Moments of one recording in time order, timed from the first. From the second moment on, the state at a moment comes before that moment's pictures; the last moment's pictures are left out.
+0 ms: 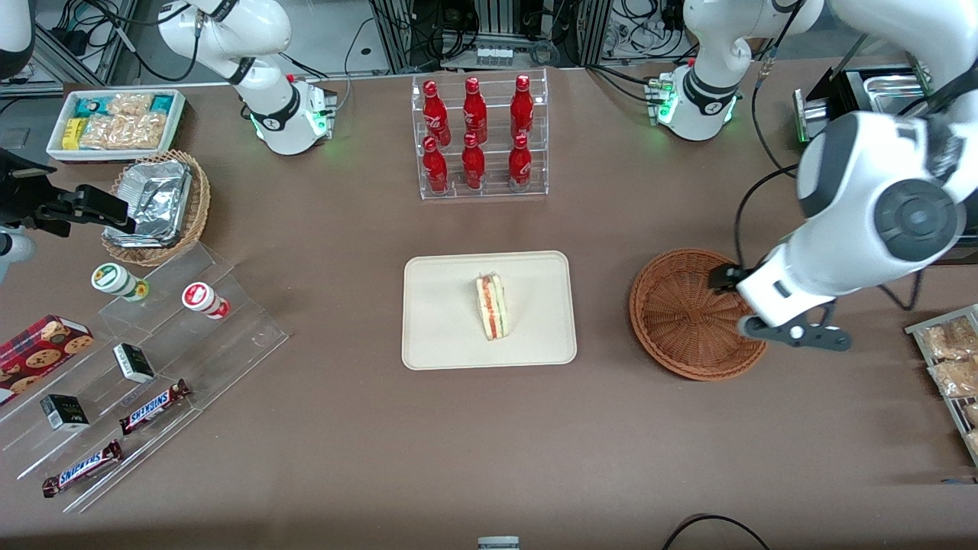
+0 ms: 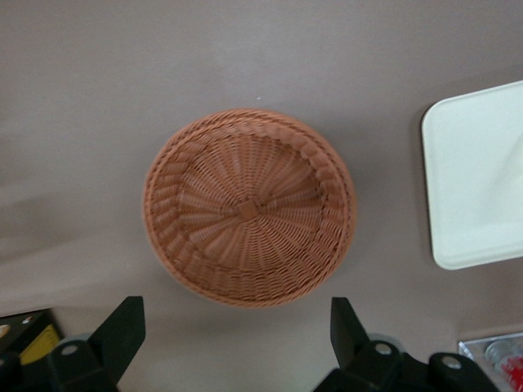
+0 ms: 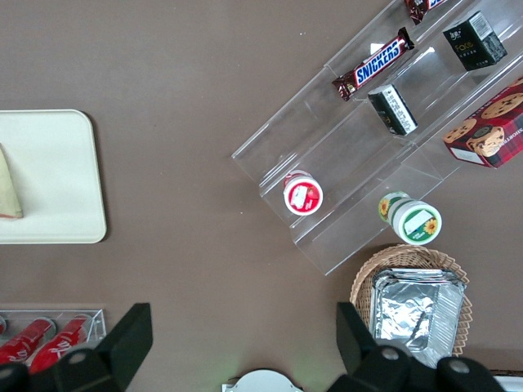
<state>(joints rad) -0.05 0.29 -0.18 -1.46 0.07 1.59 -0.02</state>
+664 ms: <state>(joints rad) 0.09 0.12 -0.17 -1.47 0.04 1.45 0.15</state>
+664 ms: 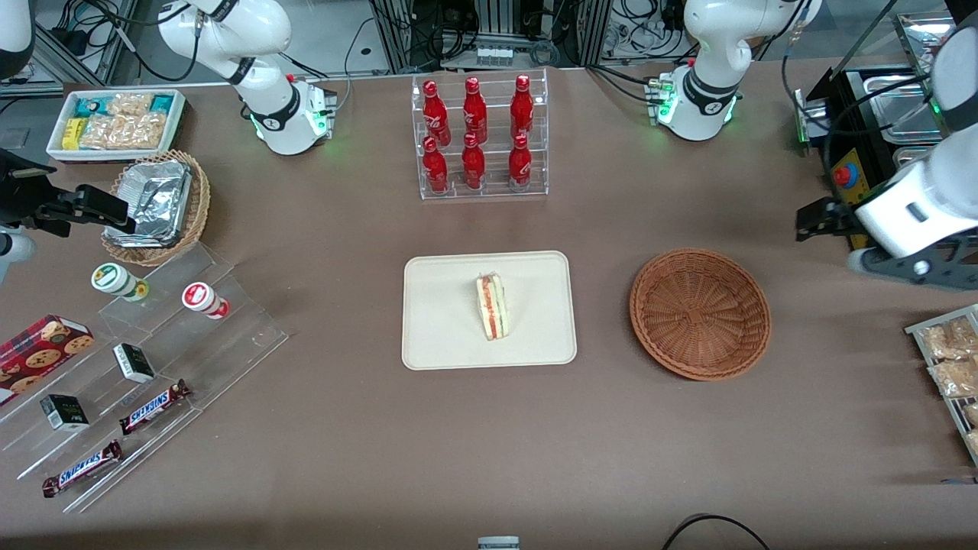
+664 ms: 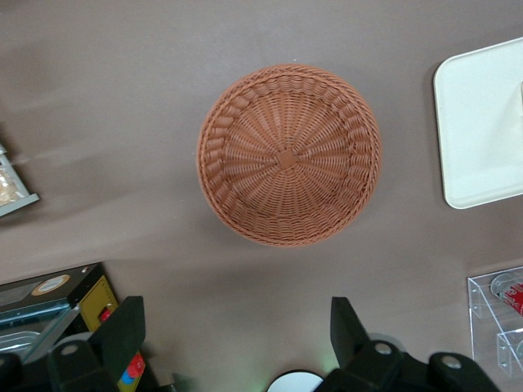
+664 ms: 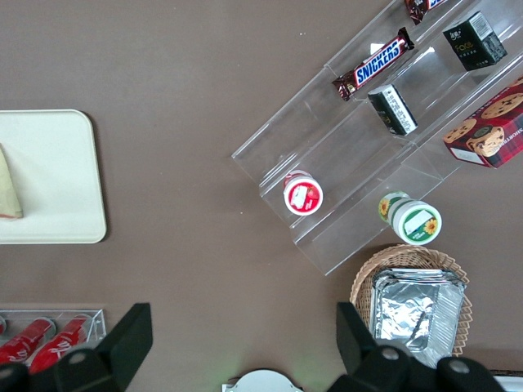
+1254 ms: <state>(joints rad) 0.09 0.05 -0.15 -1.48 0.04 1.44 0.15</state>
